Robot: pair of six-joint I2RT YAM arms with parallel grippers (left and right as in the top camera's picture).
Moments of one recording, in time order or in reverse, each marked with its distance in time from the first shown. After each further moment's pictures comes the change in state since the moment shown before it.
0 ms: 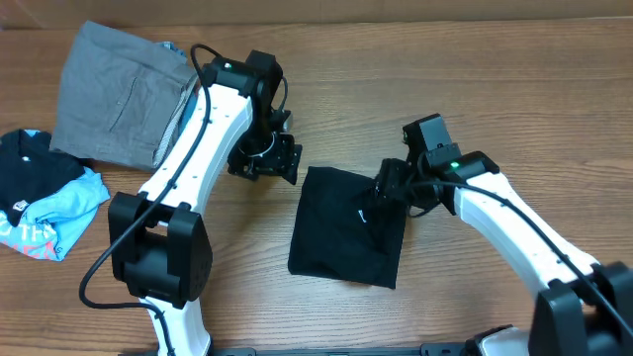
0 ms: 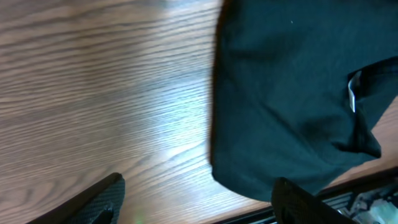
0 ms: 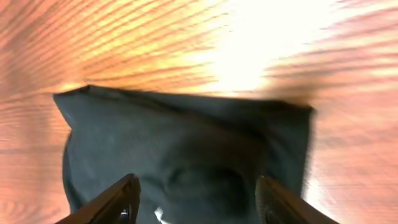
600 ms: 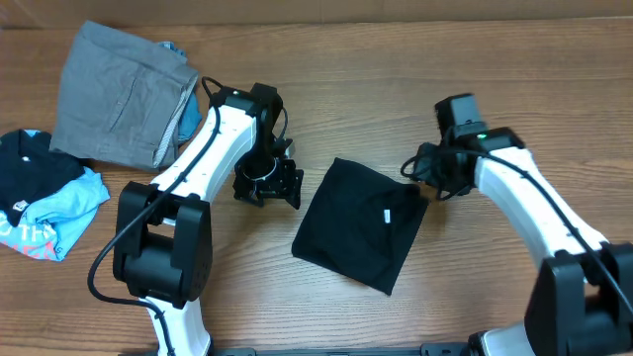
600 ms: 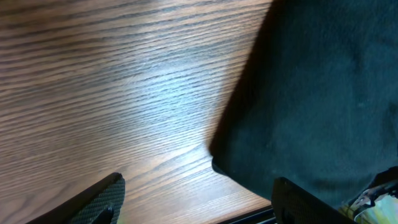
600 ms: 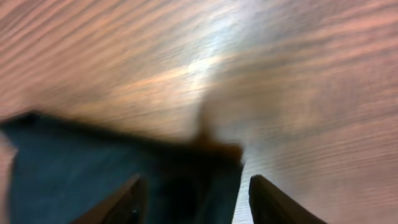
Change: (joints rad) left arm 0.000 0.000 -0.233 0.140 0.068 0.000; right arm -0.168 0.055 0.136 -0.219 0.119 -0.109
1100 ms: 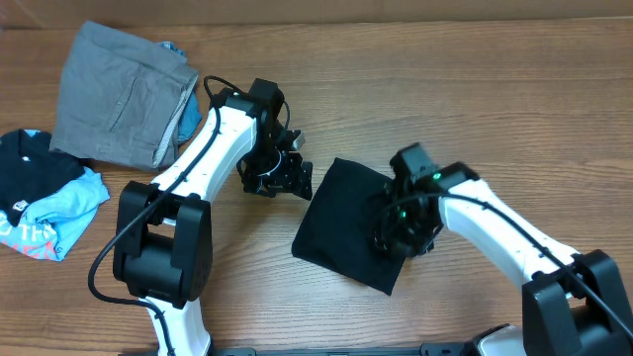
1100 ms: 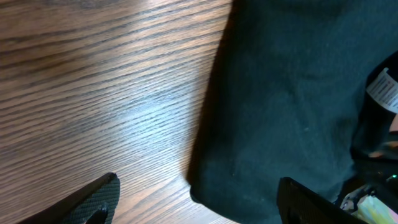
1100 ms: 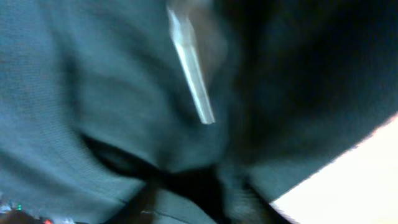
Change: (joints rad) left arm 0.000 0.000 -0.006 0.108 0.096 0.049; right arm 0.238 -0.042 -0.236 -0.073 -0.307 0.027
